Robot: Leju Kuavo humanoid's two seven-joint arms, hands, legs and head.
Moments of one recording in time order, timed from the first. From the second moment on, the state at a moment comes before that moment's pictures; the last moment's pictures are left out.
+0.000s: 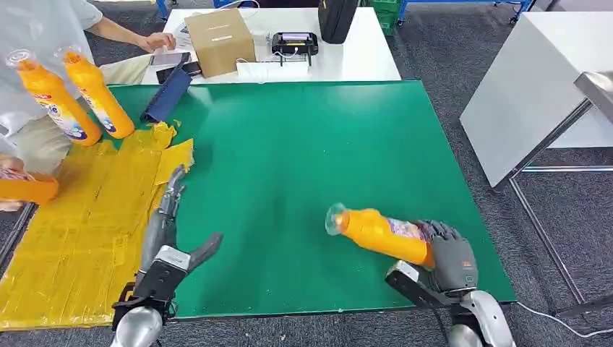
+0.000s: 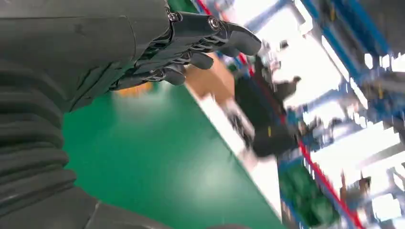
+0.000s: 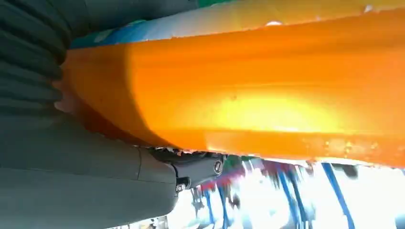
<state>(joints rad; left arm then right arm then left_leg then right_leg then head) 0.02 -0.04 -0.25 -1.66 -0.56 0.24 -0.31 0.13 -0.17 0.11 -1.57 0.81 -0.37 -0.15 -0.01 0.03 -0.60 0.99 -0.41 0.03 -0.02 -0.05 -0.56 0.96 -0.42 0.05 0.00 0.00</state>
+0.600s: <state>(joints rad) -0.02 -0.02 -0.45 -1.61 -0.45 0.09 -0.29 0.04 0.11 0.19 -1.68 0.25 -0.30 -0.33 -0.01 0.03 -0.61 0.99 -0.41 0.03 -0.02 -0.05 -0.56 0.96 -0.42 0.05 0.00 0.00</state>
